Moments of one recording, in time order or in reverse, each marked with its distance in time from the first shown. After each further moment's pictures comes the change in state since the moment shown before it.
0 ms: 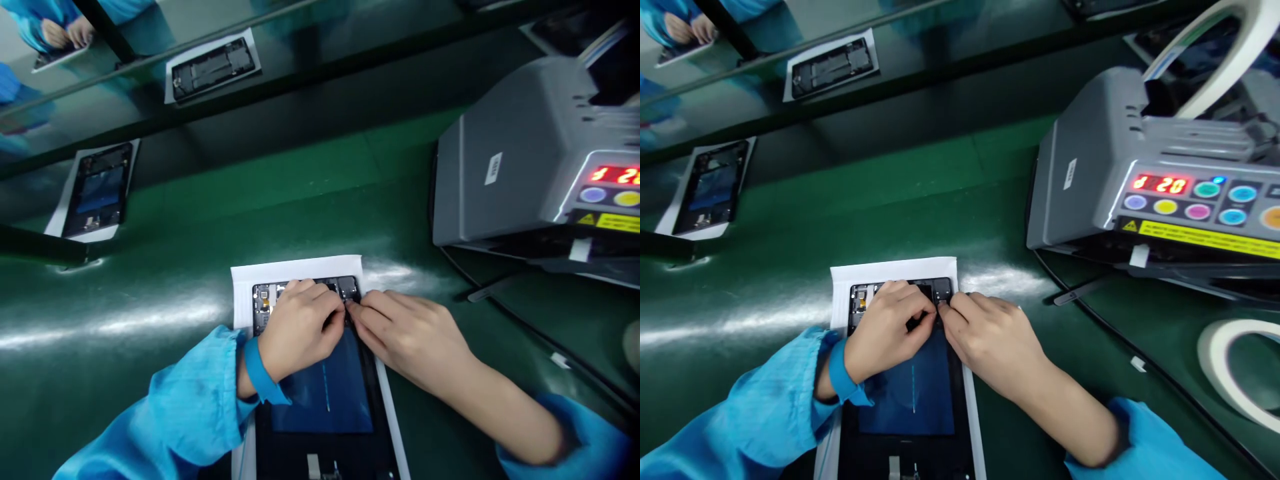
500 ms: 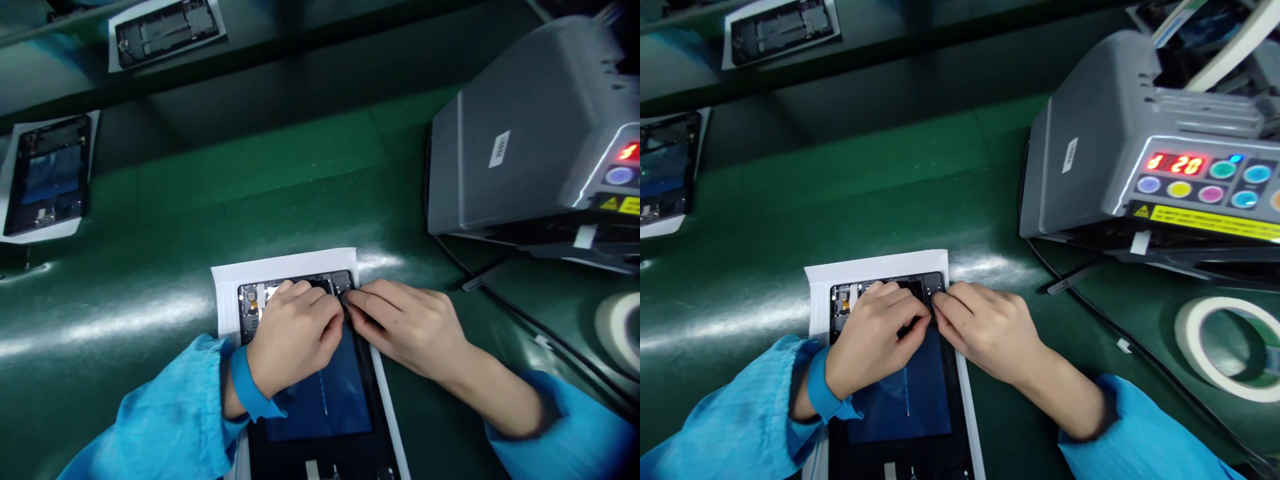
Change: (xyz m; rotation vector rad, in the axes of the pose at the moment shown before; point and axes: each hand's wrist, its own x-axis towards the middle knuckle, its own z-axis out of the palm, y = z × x) left_hand 0.001 0.000 0.002 0.012 -0.032 0.046; right_hand 0.000 0.006 0.004 0.027 0.040 0.067
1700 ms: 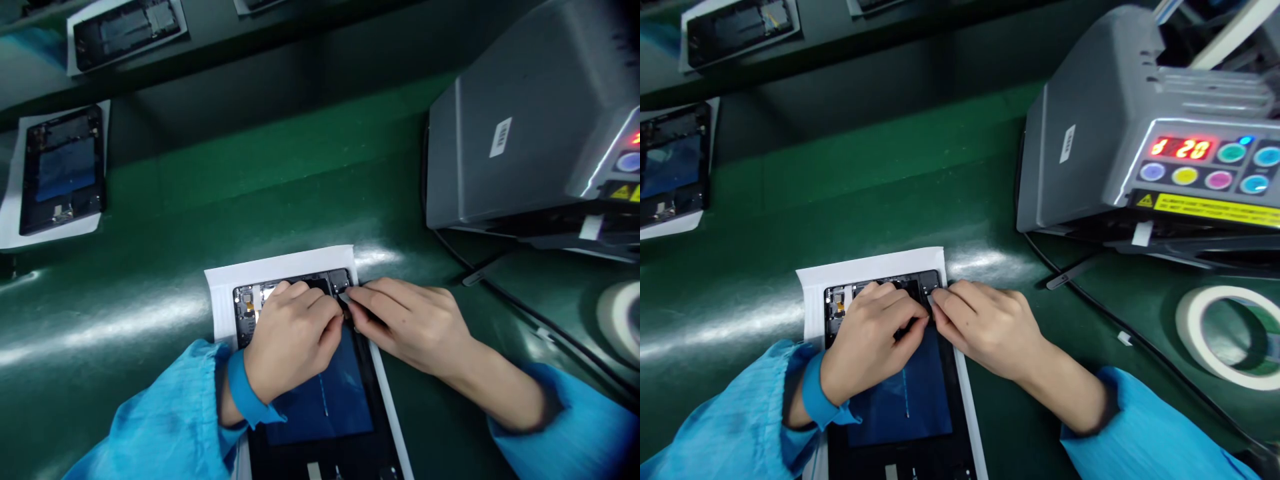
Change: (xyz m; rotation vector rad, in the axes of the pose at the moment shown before) left_hand 0.000 -0.001 0.002 -0.012 0.021 0.020; right_hand 0.000 0.003 0.000 0.001 0.066 0.002
